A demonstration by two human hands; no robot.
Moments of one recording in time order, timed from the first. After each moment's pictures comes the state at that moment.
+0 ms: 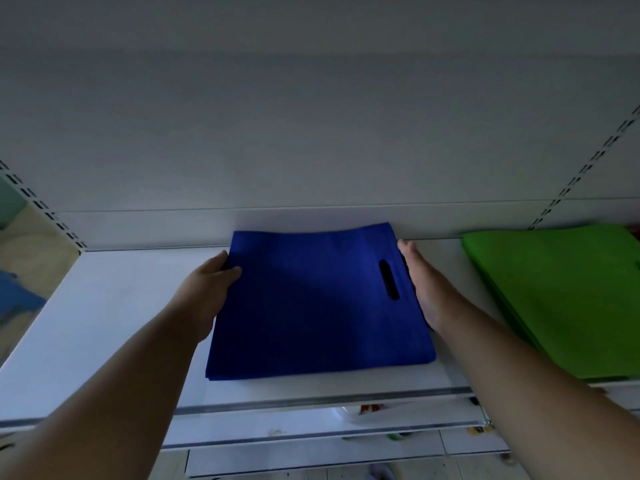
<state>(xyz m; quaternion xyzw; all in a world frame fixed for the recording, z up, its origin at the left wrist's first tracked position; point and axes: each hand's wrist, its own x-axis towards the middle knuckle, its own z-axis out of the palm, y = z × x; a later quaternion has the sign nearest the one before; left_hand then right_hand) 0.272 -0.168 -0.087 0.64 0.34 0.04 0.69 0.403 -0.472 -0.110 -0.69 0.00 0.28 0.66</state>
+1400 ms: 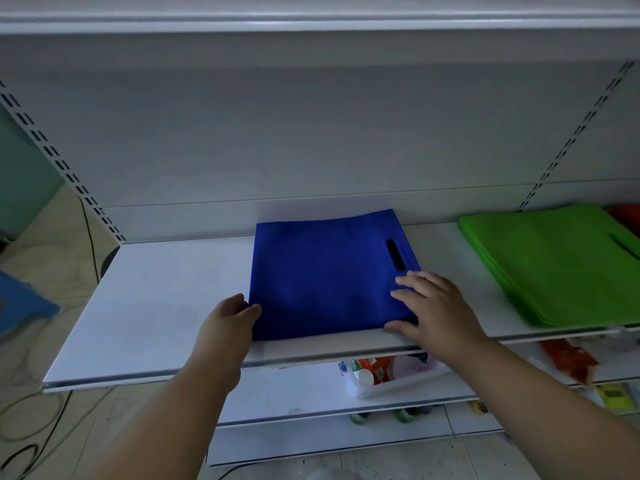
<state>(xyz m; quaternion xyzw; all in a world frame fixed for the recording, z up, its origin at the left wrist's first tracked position) 0.162 -0.206 -0.078 0.67 0.40 0.04 0.62 0.294 -0.499 -0.105 -0.93 -0.35 -0.07 0.09</state>
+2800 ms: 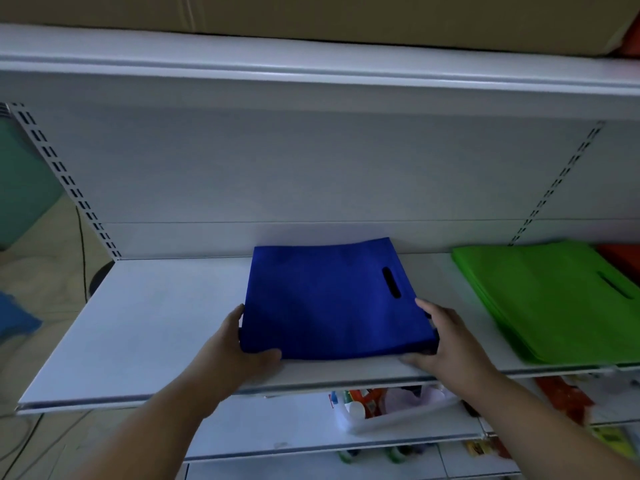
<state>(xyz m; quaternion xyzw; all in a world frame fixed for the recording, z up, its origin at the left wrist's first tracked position) 0.161 -0.198 -0.080 0.77 0.27 -0.05 0.57 0.293 -0.523 -0.105 -0.93 -0.15 0.08 0.33</state>
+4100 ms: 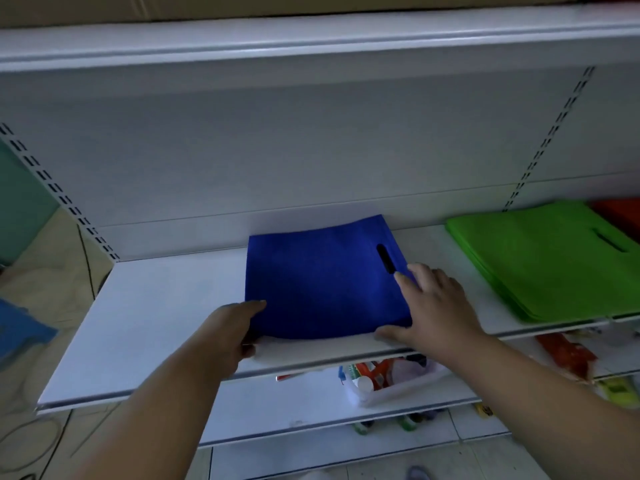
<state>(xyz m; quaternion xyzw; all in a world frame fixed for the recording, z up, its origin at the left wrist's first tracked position) 0.187 -0.203 -0.067 0.61 0.42 -0.07 0.67 0.283 -0.499 -0.077 -0.97 -0.26 -0.03 0.01</state>
